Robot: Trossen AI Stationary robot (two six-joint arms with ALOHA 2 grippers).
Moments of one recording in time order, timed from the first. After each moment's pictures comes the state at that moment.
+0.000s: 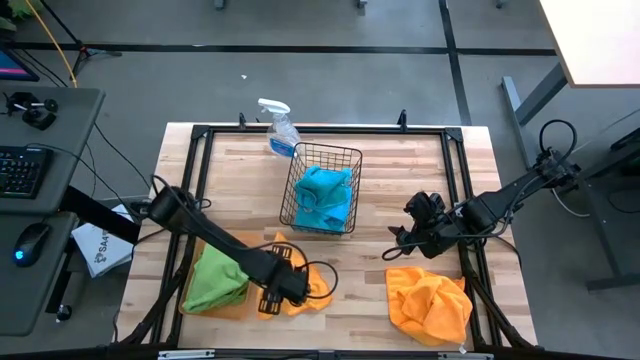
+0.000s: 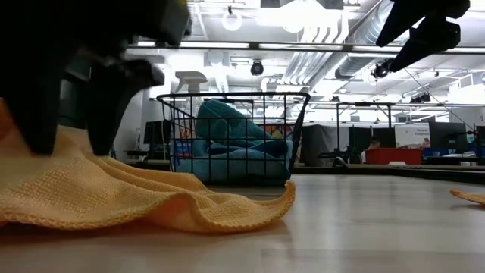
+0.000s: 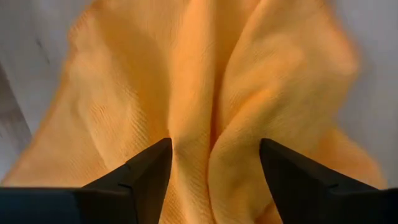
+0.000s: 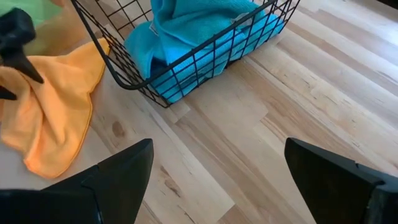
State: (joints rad) left arm -0.51 1.95 1.42 -0.96 -0.05 -0.34; right arm 0.52 1.13 0.97 -0.96 0.62 1.14
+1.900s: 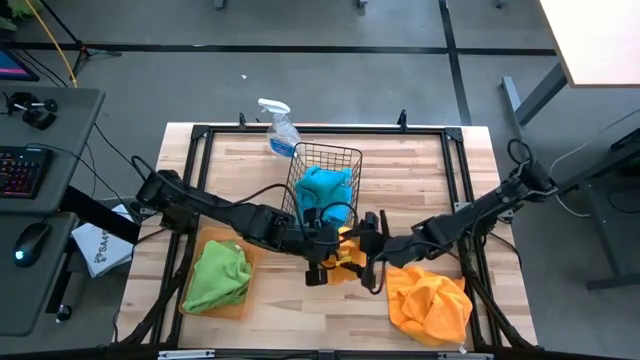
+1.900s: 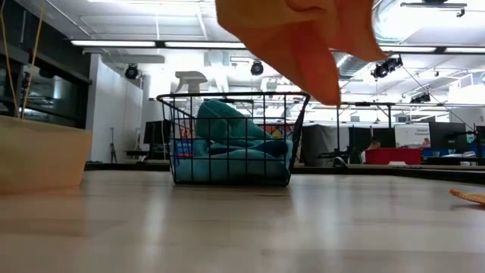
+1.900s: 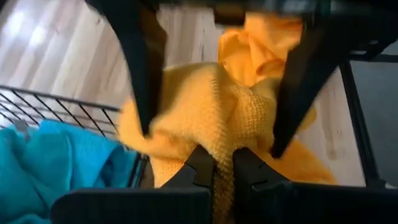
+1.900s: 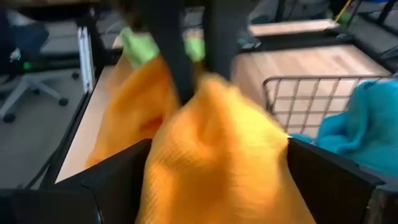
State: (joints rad) left arm -0.34 1.82 1.70 -0.72 -0.30 -0.29; right arm 0.47 1.45 0.97 0.02 0.48 0.29
